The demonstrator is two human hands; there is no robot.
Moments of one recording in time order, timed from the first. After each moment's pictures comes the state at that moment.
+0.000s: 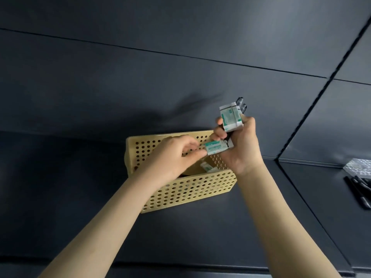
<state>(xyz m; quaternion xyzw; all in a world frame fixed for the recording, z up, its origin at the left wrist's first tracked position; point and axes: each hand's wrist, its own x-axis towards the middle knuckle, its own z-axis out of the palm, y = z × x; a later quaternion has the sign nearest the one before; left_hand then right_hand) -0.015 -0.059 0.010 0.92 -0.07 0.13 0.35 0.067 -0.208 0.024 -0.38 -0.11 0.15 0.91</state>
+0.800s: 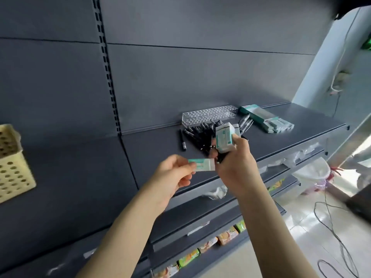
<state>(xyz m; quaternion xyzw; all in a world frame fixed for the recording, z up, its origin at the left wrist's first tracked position) -0.039 -0.519 -0.028 0.63 -0.03 -0.19 0.75 -0.050 -0.676 -0.010 -0.54 0.10 -0.12 0.83</state>
